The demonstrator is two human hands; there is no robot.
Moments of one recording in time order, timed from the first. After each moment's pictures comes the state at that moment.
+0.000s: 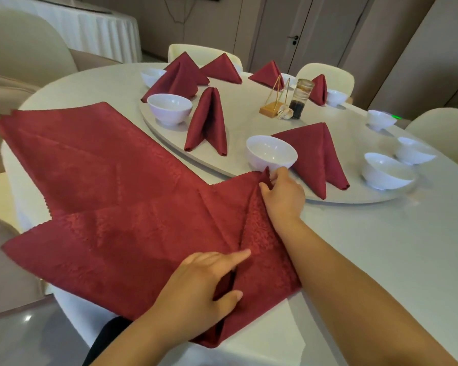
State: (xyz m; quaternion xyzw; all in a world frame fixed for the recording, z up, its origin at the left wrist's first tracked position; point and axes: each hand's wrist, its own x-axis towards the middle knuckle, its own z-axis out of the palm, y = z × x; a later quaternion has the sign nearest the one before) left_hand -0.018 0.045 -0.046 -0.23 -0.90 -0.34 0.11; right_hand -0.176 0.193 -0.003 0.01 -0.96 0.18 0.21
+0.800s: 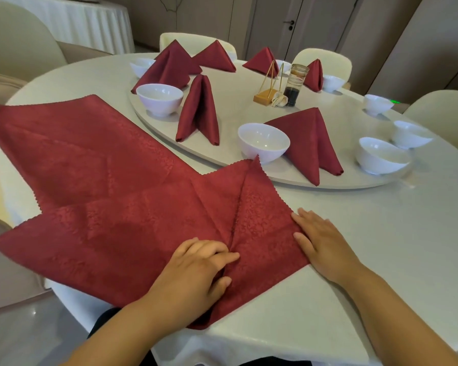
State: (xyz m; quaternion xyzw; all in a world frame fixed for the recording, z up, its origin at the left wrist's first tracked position) left_hand -0.021 0.051 -0.051 -0.24 -0.94 -0.16 0.17; right_hand -0.091 0.295 -0.022 0.14 -0.99 0.04 -0.03
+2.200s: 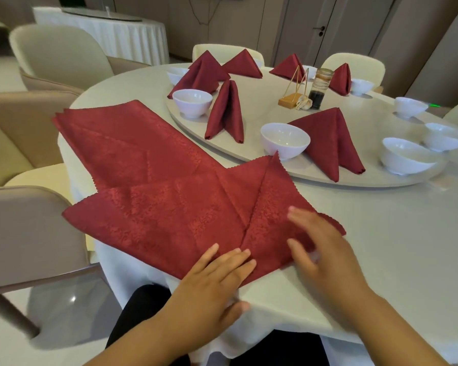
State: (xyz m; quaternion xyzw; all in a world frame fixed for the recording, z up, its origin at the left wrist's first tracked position) left_hand 0.040 0.050 -0.067 -0.27 -0.93 -0.10 0.23; right_hand -0.026 0.252 -0.009 0.31 -0.88 0.27 0.25
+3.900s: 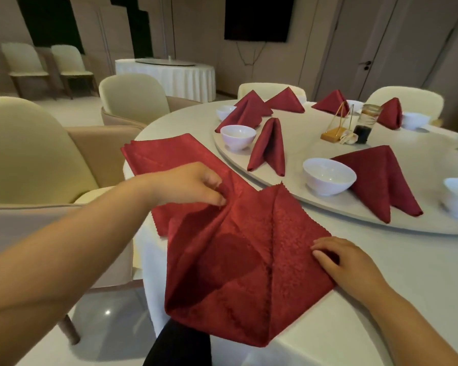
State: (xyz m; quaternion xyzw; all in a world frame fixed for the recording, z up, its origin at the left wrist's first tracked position) left_hand -0.037 -0.057 0.095 -0.04 -0.92 -0.38 -0.05; right_hand -0.093 0.238 -0.017 0.26 -0.93 0.25 0.07
